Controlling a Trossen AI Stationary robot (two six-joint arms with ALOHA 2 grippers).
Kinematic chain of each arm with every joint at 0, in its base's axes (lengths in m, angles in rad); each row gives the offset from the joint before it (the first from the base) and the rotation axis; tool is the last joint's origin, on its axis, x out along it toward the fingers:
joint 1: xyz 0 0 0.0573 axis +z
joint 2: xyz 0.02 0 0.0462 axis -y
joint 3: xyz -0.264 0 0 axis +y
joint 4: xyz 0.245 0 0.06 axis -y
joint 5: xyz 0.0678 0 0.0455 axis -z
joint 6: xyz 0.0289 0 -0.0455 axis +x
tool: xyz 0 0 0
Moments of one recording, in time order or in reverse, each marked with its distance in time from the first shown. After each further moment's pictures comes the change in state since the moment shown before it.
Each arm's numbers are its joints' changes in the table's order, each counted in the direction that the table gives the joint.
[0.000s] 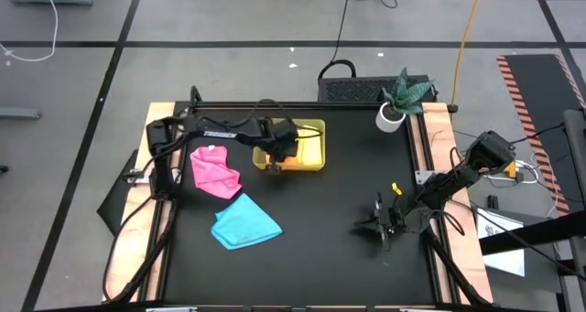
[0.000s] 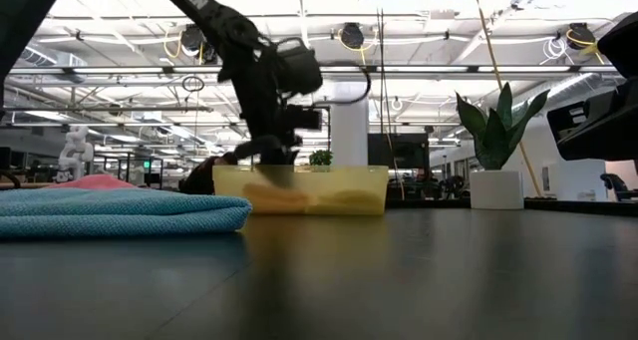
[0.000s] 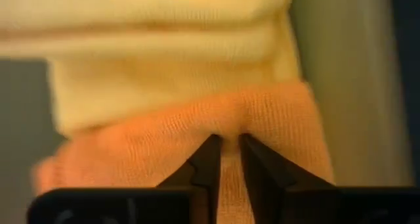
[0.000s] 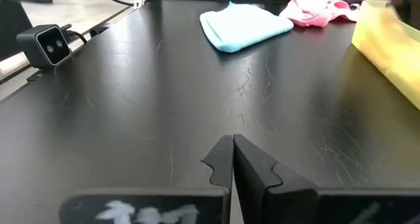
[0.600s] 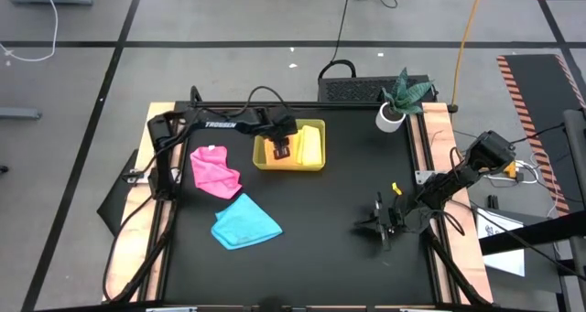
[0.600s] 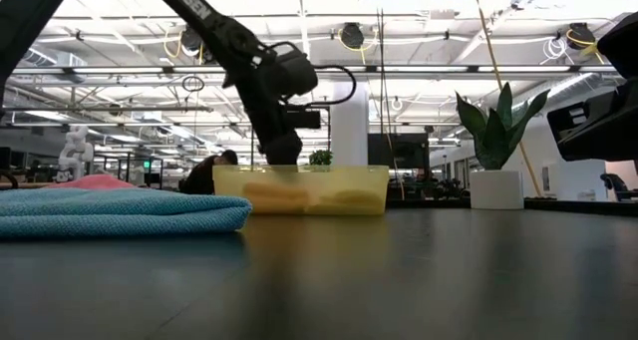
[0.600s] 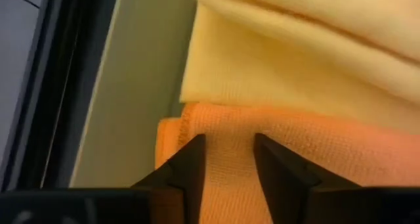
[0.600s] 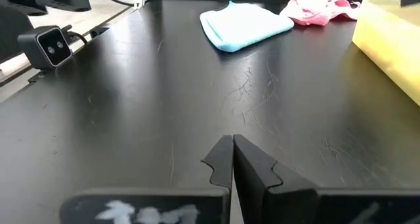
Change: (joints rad) left arm 0.117 -0.034 -0.026 0.104 -0.079 -0.235; right arm 0.000 0.000 0.000 -0.002 -0.002 0.009
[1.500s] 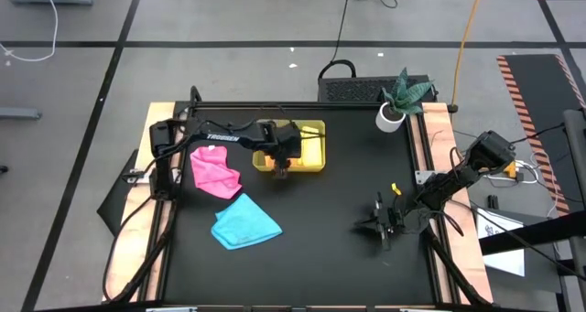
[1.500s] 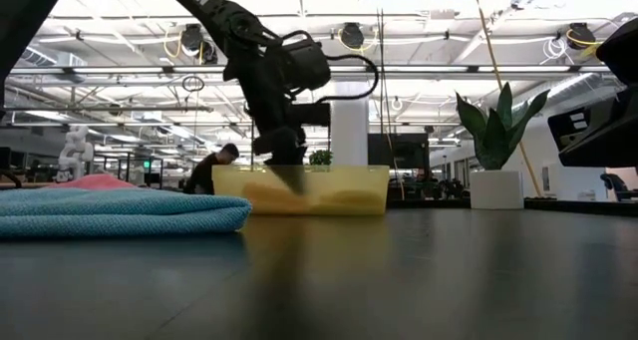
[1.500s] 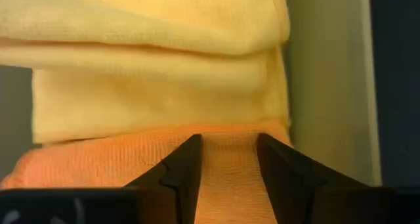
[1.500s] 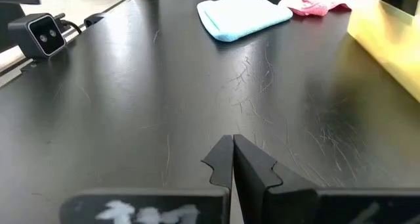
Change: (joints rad) left arm -0.150 0.009 0.005 -0.080 0.089 0.068; right arm 0.000 0.000 0.000 -0.039 0.000 0.020
